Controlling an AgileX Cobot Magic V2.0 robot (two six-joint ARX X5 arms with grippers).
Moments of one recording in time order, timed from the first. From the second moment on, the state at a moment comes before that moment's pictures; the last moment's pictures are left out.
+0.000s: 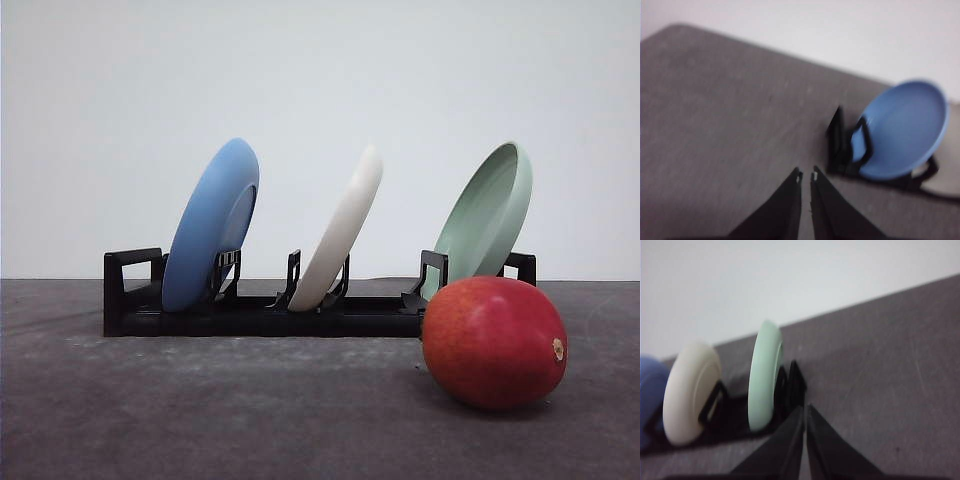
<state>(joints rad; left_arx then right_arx) -0.03 0.24 0.61 -0.69 0.00 -0.27 0.00 0.17 0.52 -0.54 -0.15 0.34</state>
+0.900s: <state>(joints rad) -0.29 0.64 0.72 -0.70 0.20 0.01 0.23 0.39 0.56 -0.62 -0.31 0.11</state>
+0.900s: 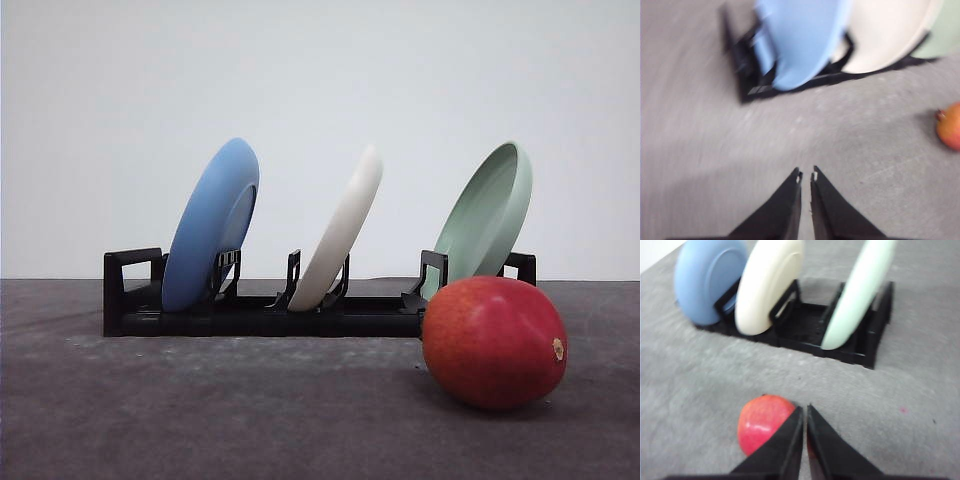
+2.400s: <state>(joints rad) -0.69 1.18 0.73 0.21 0.13 0.20 0.26 0.39 0.56 -0.56 -0.31 0.06</state>
